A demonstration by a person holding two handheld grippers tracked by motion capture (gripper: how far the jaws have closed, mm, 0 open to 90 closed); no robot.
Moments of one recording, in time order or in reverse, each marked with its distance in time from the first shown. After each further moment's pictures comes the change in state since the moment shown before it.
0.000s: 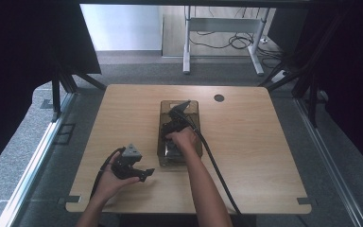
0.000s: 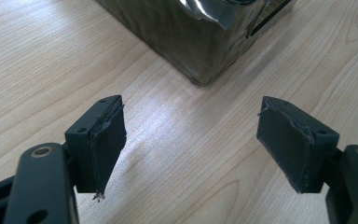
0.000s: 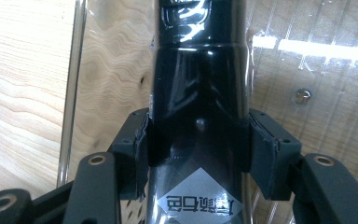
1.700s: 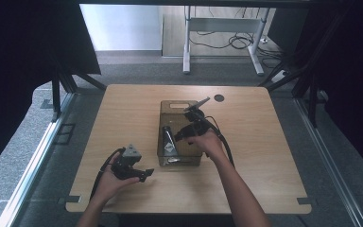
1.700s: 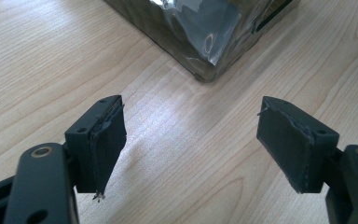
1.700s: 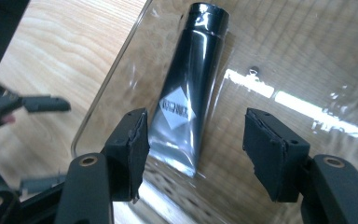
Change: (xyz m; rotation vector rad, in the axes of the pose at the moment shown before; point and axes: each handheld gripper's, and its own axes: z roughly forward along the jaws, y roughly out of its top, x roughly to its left) left arm 0.001 -0.002 0.001 0.011 0.016 -0.002; right arm -0.030 -0.049 -0.084 -0.142 0.082 -0.296
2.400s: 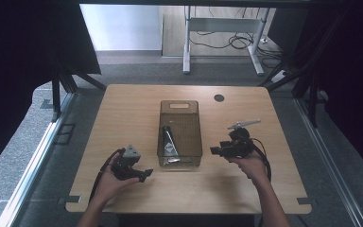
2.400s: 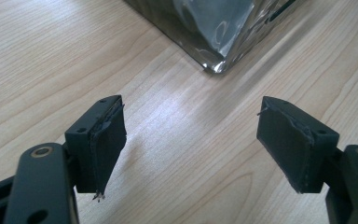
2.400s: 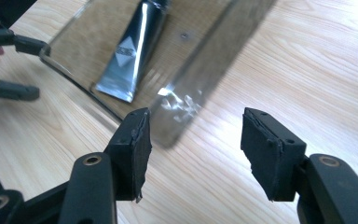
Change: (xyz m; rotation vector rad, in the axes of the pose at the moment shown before) left arm 0.001 -0.003 0.003 0.016 0.024 -0.014; right arm -0.070 -0.110 -0.069 -0.257 -0.019 -0.118
